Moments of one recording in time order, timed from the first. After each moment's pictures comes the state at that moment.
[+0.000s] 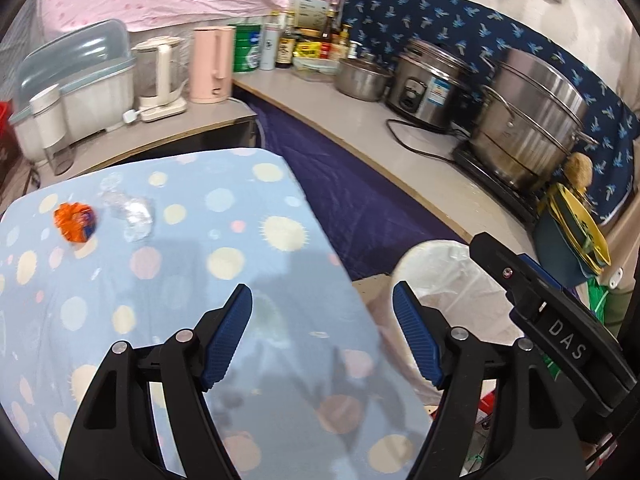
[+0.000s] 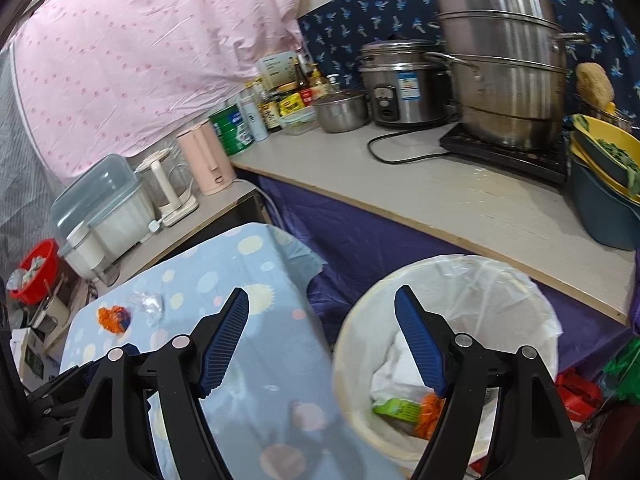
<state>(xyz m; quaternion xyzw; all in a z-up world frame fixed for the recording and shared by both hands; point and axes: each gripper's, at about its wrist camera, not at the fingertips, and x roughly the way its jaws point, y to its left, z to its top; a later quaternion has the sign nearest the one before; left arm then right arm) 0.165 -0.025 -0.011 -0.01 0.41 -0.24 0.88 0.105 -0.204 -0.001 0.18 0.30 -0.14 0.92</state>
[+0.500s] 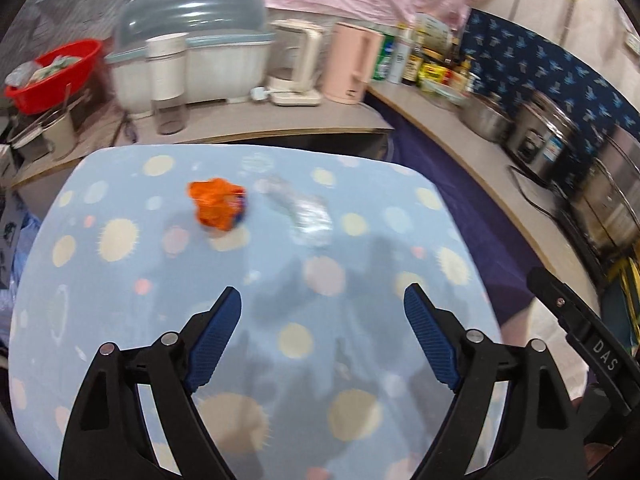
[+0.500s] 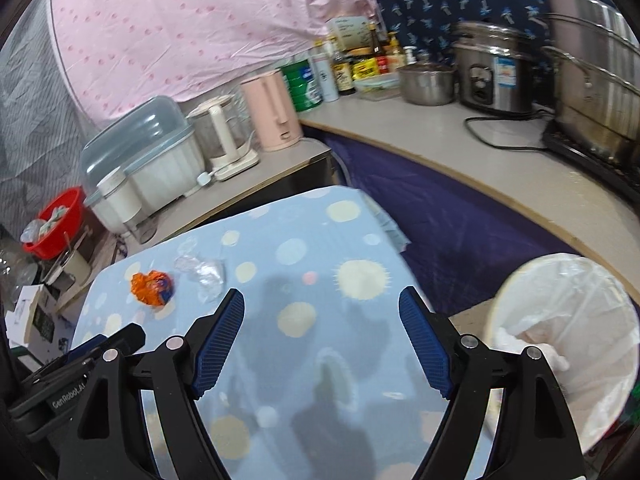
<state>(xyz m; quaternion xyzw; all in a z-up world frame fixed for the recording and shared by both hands) 0.237 0.134 -0.036 -0.07 0.42 -0.09 0.90 0.200 -0.092 -0.029 0.15 0.35 -0.06 0.92</state>
